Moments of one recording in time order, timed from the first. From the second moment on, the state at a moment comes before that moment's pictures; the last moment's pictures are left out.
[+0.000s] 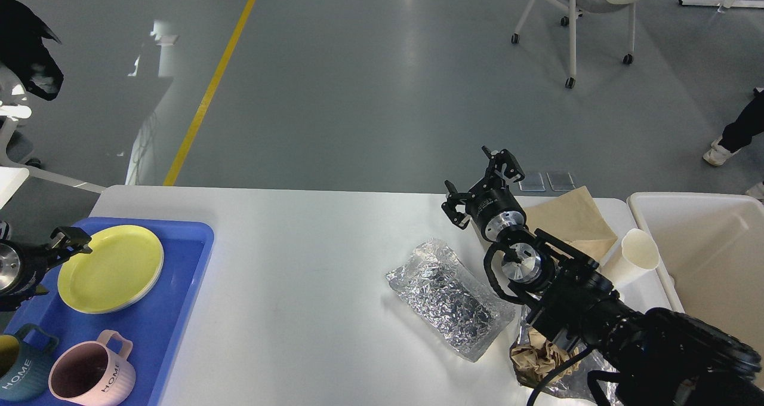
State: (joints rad) left arm -1.13 0.78 0.76 -0.73 -0.02 -0.27 0.06; right arm 0.79 0.10 0.57 0.31 0.20 0.23 0.33
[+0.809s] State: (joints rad) left arm -0.65 0.58 -0.81 -0.60 -0.15 -0.28 0.05; right arm 0.79 0.10 0.57 0.31 0.20 0.23 0.33
